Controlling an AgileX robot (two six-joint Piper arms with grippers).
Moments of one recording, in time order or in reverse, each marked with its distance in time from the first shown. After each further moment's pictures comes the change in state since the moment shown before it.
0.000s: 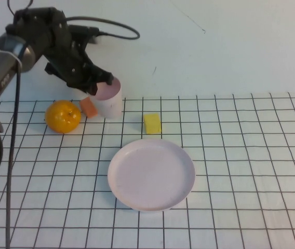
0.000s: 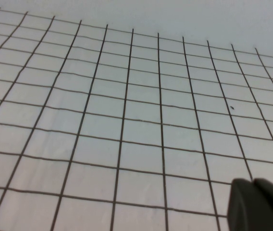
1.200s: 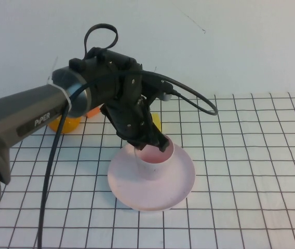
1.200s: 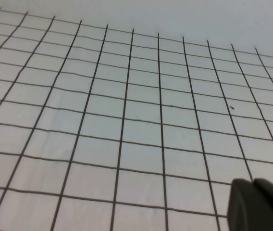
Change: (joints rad) right arm 0.000 0.000 0.000 0.000 0.000 0.000; left arm -0.338 -0.299 0.545 0.114 -0.133 -0.024
